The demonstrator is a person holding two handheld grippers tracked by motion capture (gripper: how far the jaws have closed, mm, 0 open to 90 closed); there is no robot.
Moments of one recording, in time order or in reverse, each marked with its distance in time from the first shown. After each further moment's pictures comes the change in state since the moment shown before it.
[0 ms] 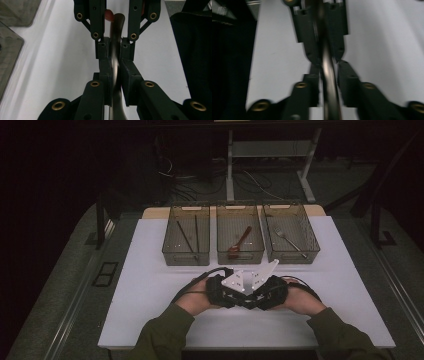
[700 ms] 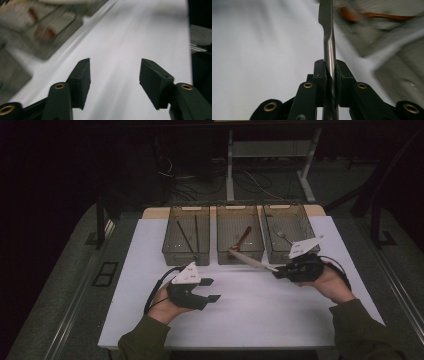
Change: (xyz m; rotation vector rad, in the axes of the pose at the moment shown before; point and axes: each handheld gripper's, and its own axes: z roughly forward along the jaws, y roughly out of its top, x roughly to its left) left arm -0.020 -0.080 -0.067 -0.230 0.251 -0.374; right arm -0.040 -0.044 -0.089 -0.121 -0.279 0.288
